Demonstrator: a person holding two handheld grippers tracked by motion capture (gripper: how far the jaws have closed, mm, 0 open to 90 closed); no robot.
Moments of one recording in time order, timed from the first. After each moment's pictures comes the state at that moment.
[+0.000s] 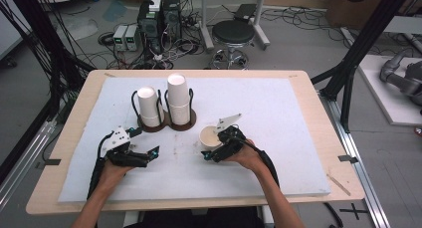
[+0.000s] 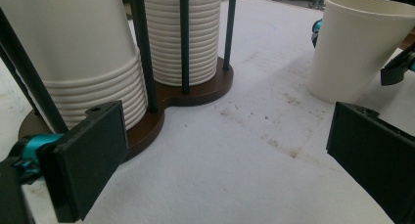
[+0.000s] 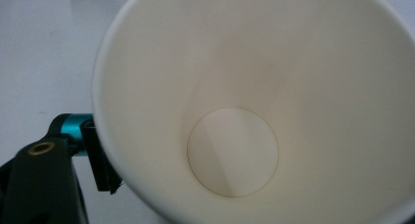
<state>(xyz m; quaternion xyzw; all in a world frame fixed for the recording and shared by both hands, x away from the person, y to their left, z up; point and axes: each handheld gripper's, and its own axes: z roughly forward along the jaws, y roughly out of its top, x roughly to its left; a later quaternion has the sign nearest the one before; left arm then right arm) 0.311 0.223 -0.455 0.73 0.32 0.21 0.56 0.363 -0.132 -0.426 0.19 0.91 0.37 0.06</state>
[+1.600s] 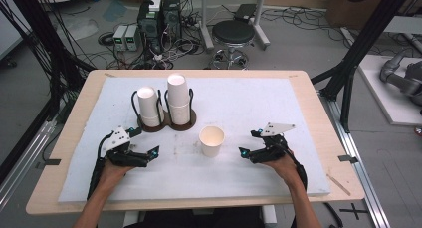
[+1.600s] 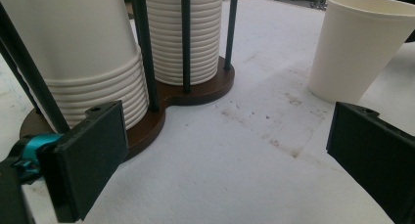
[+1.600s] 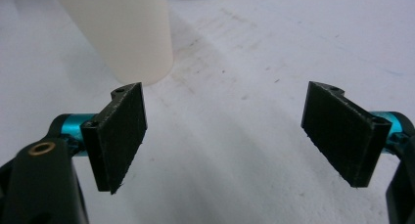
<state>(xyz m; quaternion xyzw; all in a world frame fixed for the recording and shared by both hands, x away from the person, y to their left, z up) 0.311 0.223 -0.455 0.73 0.33 0.21 0.56 0.338 -0.250 -0.430 0.30 0.84 0.43 0.13</state>
